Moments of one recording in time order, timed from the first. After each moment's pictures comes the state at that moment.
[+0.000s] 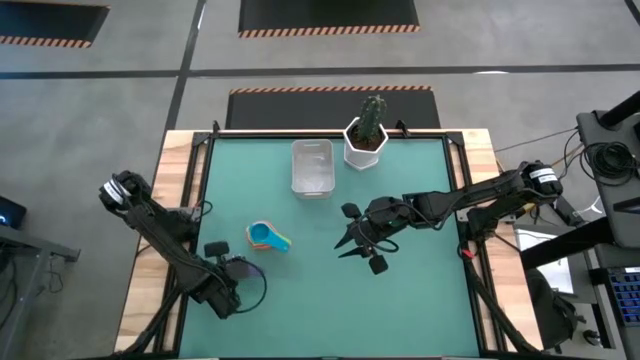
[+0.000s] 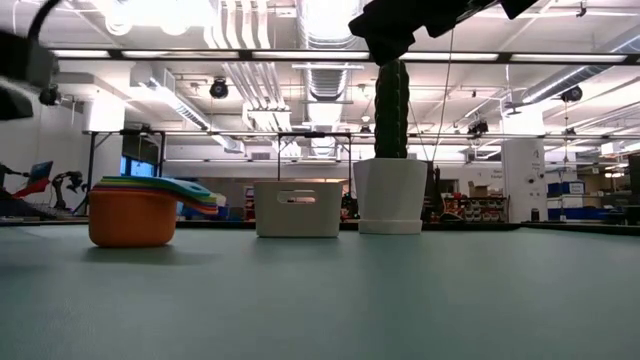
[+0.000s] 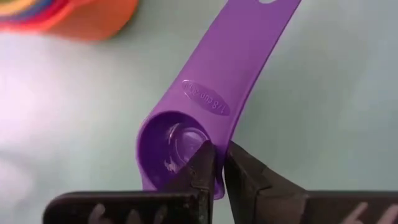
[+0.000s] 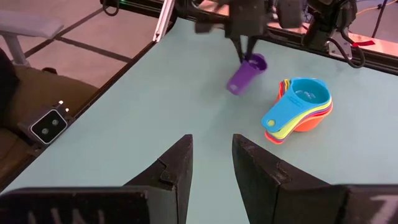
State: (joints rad) left arm -0.83 1.53 0.86 -0.94 -0.24 -1.14; right arm 0.15 1.44 0.97 0.01 -0.26 -0.17
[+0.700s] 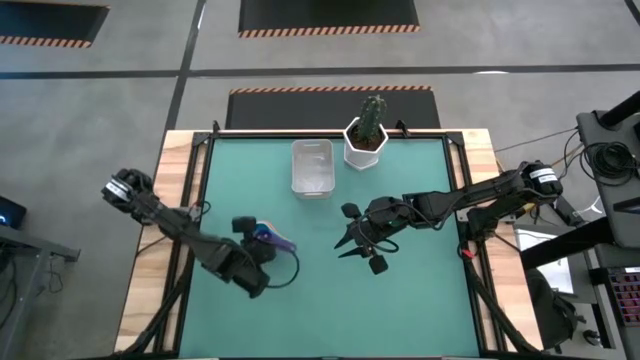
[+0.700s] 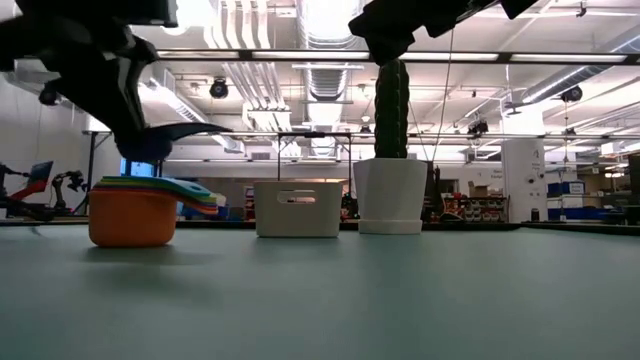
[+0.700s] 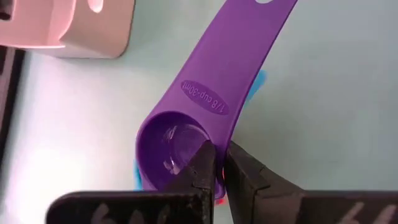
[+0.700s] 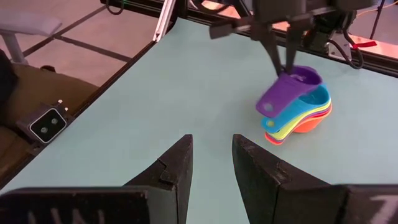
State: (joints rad) left arm -0.58 1.53 1.05 -0.99 -0.57 -0.69; right arm 0.15 1.44 0.97 0.01 -0.26 -0.18
